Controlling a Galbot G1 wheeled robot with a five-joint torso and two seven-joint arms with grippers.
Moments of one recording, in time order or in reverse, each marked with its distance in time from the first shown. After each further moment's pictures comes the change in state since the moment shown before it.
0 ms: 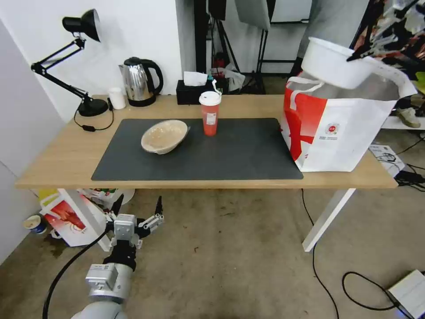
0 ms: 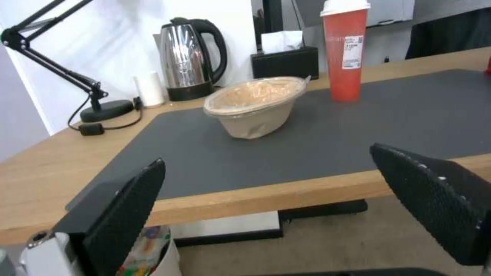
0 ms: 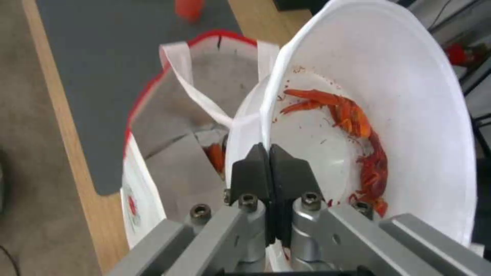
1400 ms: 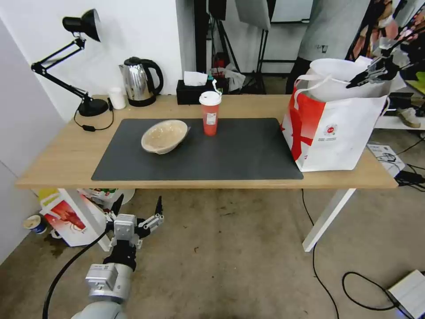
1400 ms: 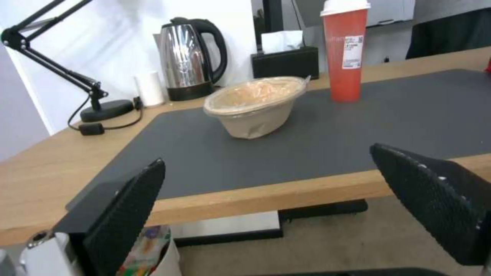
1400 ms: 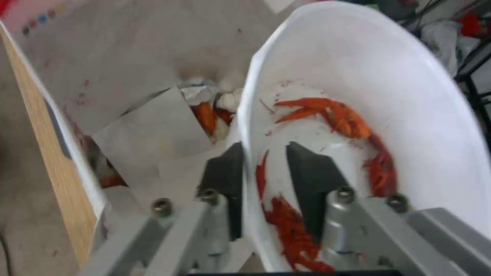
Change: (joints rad) left arm 0.000 0.000 0.000 0.000 0.000 0.000 0.000; right arm -0.118 0.053 0.155 -0.088 -0.189 0.098 0.002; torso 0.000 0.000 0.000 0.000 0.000
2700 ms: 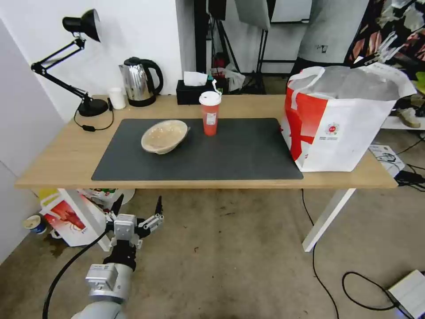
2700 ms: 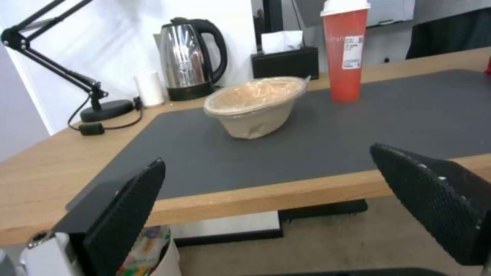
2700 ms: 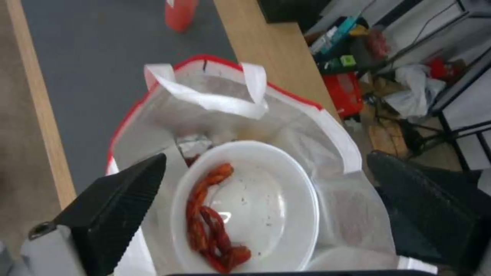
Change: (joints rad) left arm 0.000 0.000 0.000 0.000 0.000 0.000 0.000; right arm 0.153 -0.004 -0.132 0.058 0.146 -0.078 0.000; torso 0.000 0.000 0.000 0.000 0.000
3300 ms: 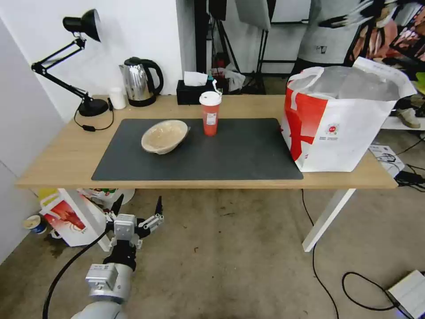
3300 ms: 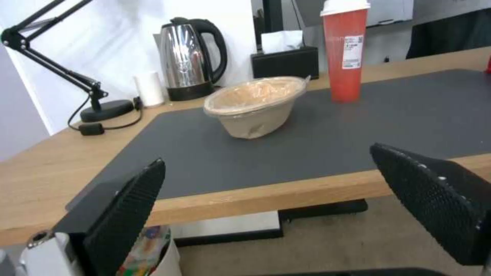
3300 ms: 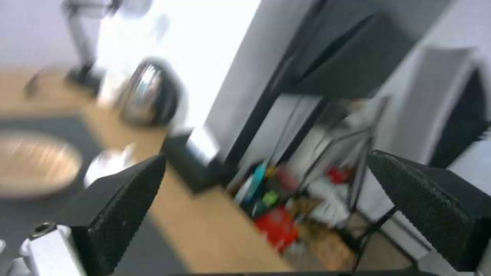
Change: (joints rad) left arm 0.000 0.000 0.000 0.000 0.000 0.000 0.000; right arm -0.246 -0.200 0.073 0.577 0.726 -0.129 0.916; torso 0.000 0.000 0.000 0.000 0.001
